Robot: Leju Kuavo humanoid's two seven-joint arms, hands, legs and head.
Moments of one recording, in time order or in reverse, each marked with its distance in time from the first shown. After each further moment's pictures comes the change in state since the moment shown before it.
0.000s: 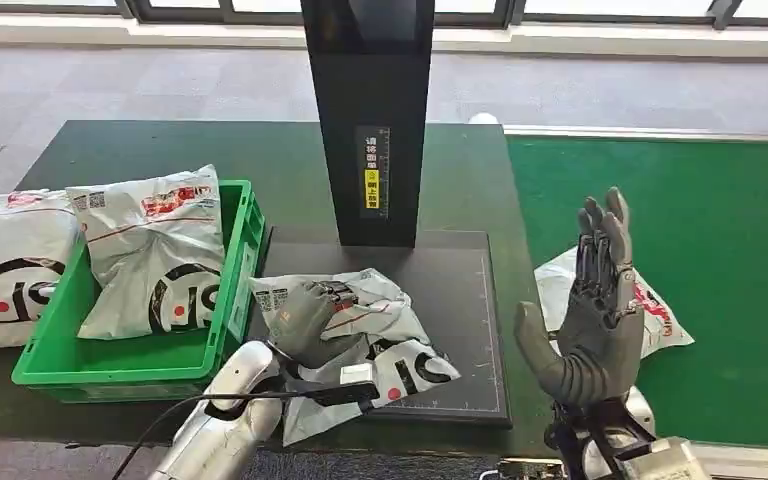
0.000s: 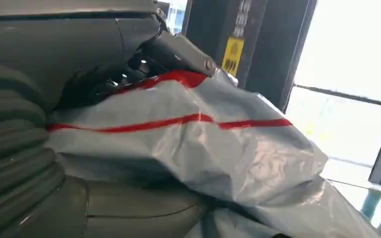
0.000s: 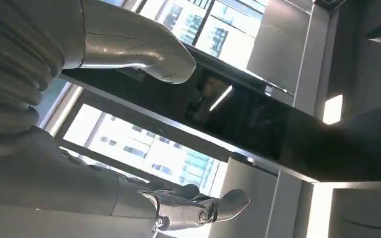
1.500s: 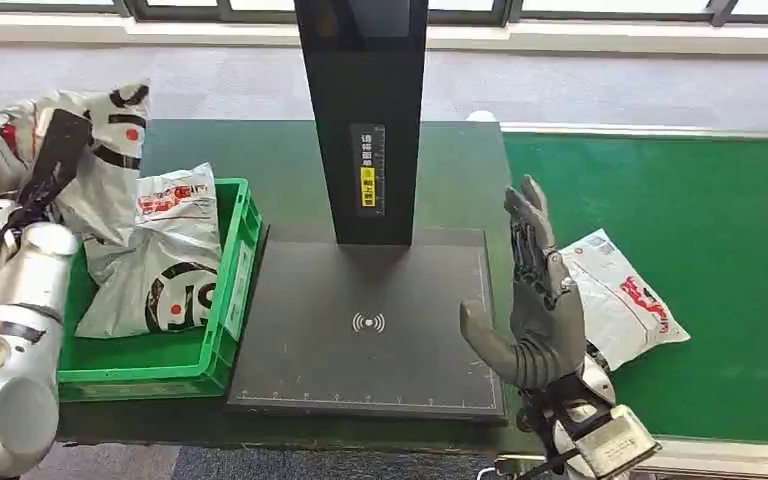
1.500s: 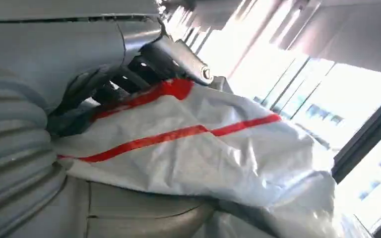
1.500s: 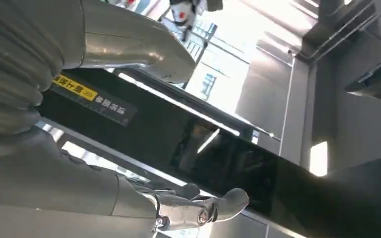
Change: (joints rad) left arm -0.629 0.336 0.682 0.541 0.082 0.164 0.318; right arm -0.103 0.016 0.076 0.108 0.006 0.126 0.001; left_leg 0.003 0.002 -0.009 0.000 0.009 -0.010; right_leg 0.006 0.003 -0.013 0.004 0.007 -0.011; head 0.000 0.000
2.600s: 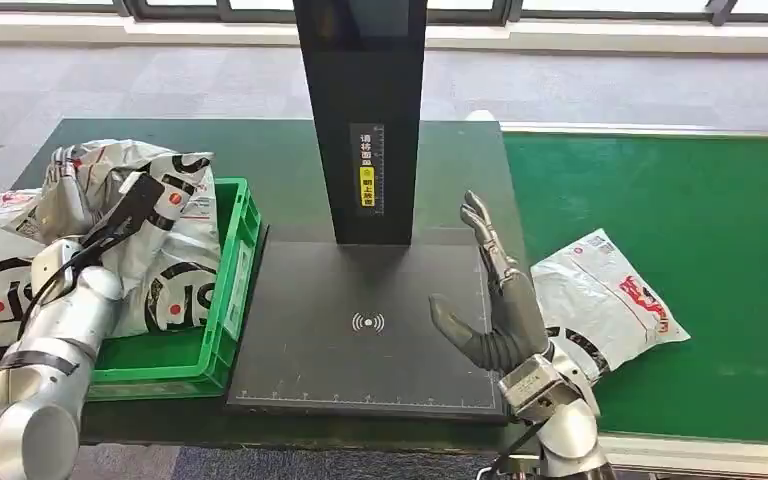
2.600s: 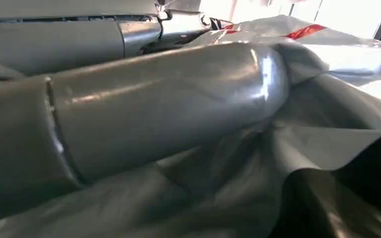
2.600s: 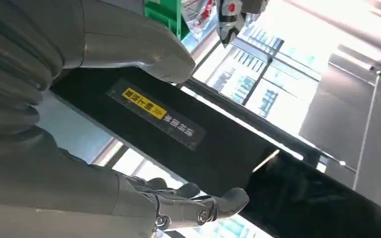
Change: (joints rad) left arm 0.107 -0.045 -0.034 0.039 -0.176 -0.051 0.049; right arm -0.023 0.034 -0.057 0.170 0.165 0.048 0.071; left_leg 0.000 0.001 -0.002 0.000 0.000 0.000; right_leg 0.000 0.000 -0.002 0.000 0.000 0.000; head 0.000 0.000
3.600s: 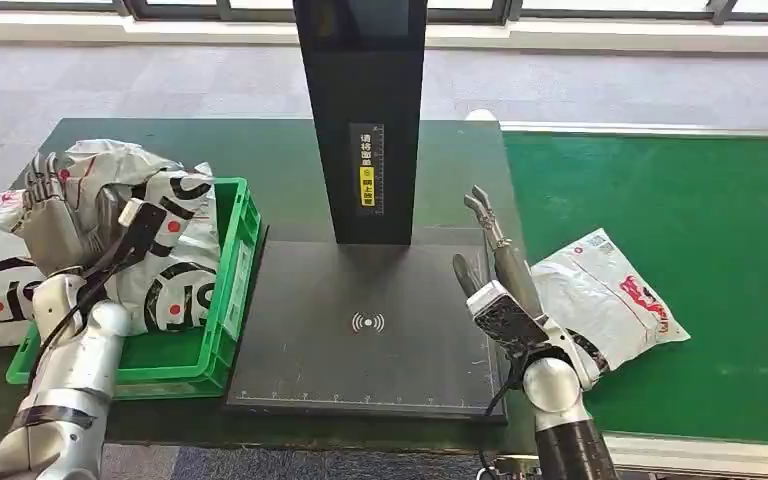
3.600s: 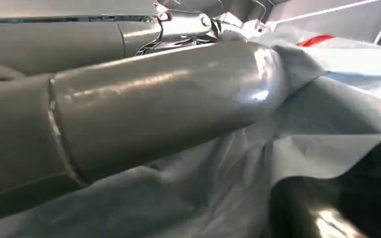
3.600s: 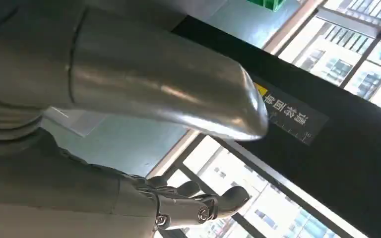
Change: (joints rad) left arm 0.244 -0.071 0.002 -0.362 0.027 0.162 -0.053; right arm -0.122 0.036 -0.133 0.265 0.175 -0.063 0.107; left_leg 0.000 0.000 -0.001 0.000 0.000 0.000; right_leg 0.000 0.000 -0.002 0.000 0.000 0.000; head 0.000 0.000
